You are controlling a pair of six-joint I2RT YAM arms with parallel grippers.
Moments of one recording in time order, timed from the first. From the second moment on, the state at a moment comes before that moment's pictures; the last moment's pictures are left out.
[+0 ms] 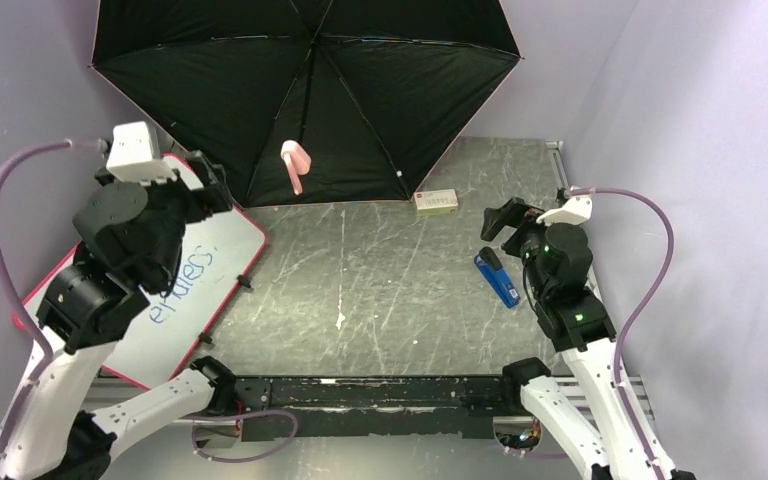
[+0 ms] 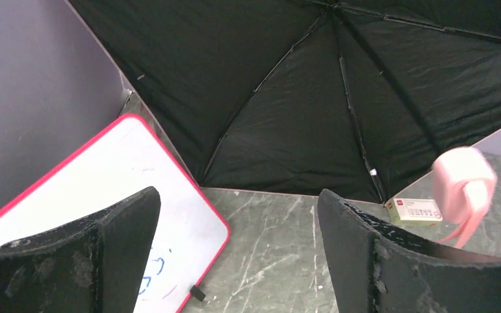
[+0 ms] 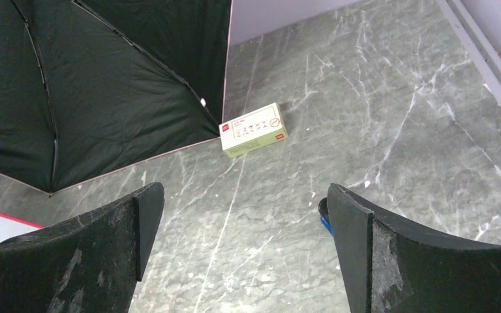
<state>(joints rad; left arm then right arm) -0.63 0.82 1.42 -0.71 -0.71 -0.24 0.29 0.65 0.81 -0.36 0.28 0.40</state>
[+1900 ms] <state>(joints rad) -0.25 1.81 2.25 -0.80 0.31 -0.31 0.29 0.60 0.73 -0.48 0.10 0.57</state>
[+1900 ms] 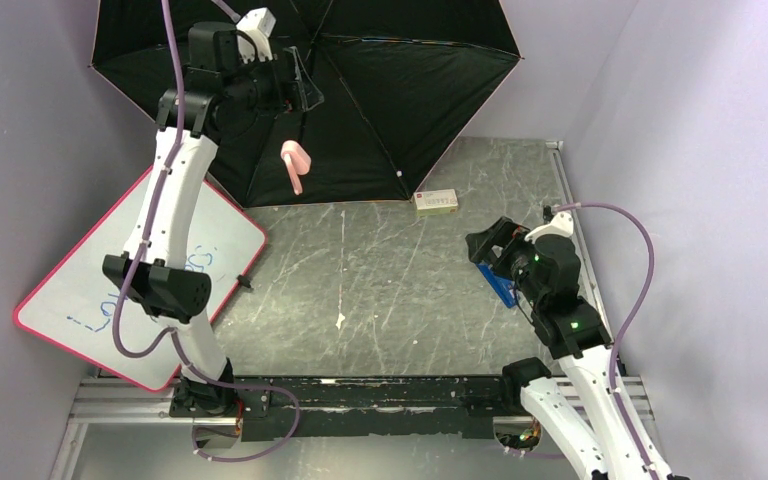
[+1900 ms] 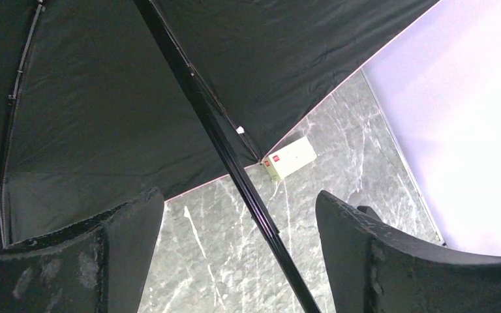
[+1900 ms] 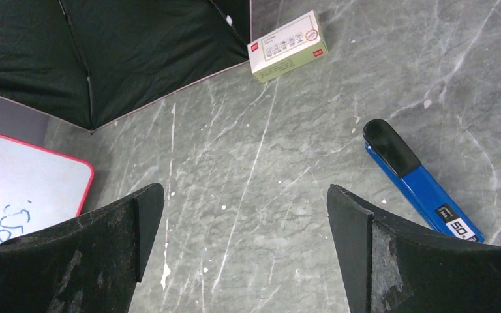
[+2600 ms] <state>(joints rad) -0.24 1.75 2.03 -0.76 0.41 -0.30 0.29 0.58 0.72 -0.49 0.11 0.58</state>
